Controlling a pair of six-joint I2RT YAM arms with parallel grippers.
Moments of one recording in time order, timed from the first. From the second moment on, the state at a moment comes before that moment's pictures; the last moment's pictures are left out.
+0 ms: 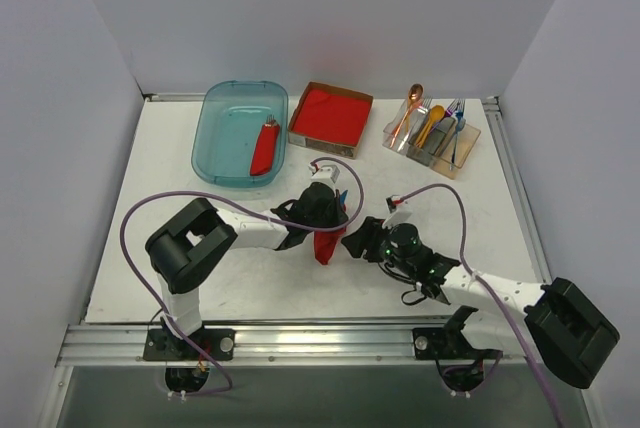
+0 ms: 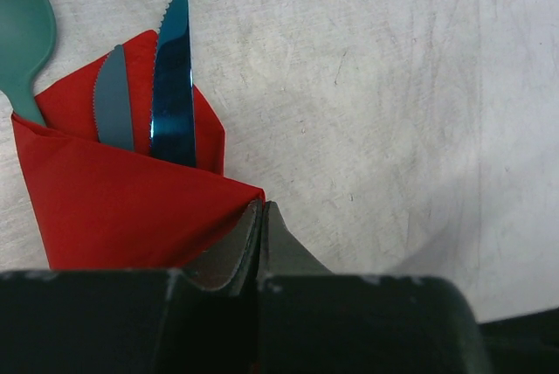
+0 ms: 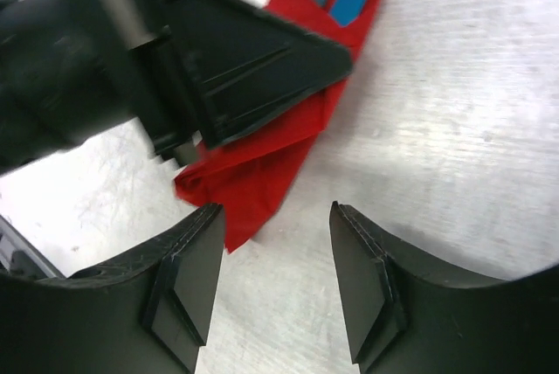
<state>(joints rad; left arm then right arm) -0.87 1.85 0.95 0.33 -0.11 -0.72 0.77 1.09 0.24 0.41 0.08 0.75</state>
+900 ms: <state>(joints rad) -0.87 1.85 0.89 0.43 -0.10 -0.70 0.52 1.36 0.36 0.45 -0.12 0.87</state>
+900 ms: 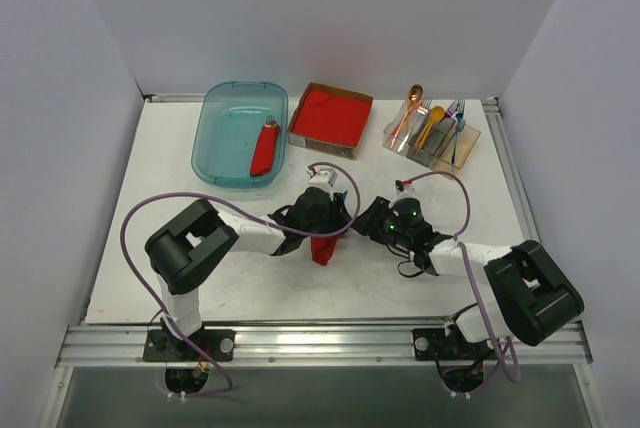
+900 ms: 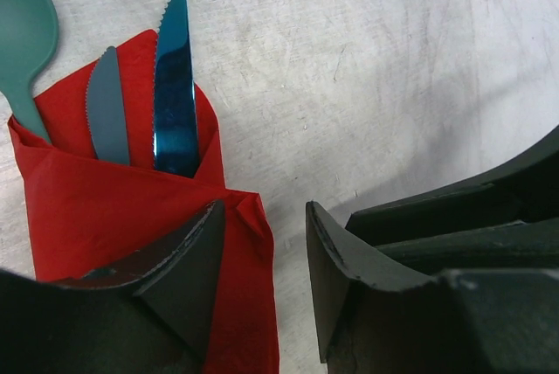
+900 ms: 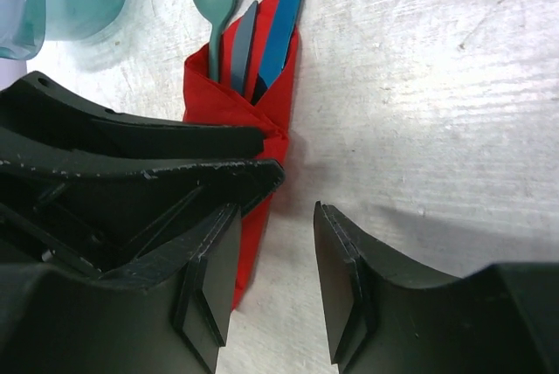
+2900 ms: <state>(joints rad) -0.87 1.81 0.78 0.64 -0.02 -0.69 0.37 1.72 0.61 0.48 -0.49 1.01</state>
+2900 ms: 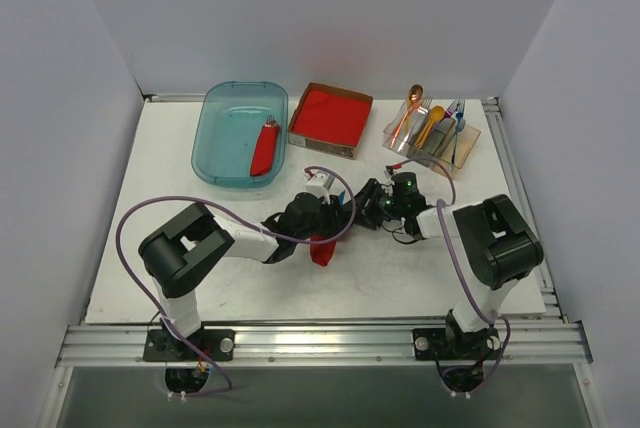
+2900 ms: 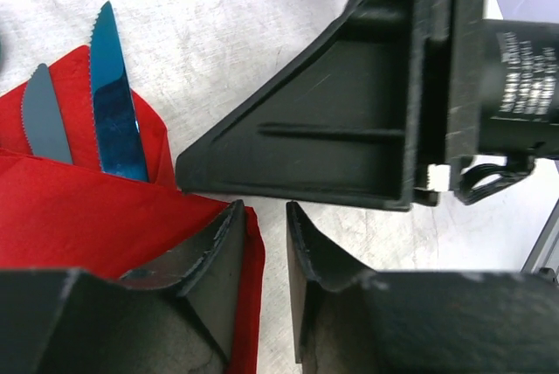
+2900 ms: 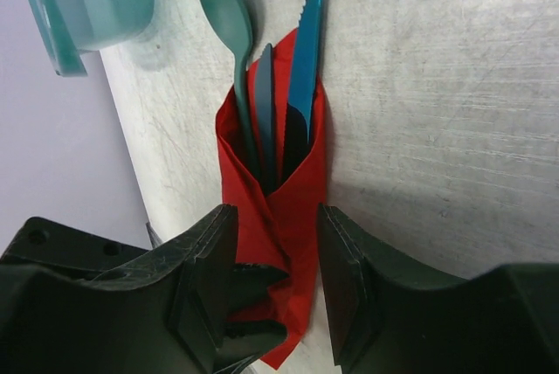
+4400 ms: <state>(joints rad) -0.86 1.55 0.84 0.24 -0.07 -0.54 0.36 1.81 0.66 0.44 -0.56 1.01</state>
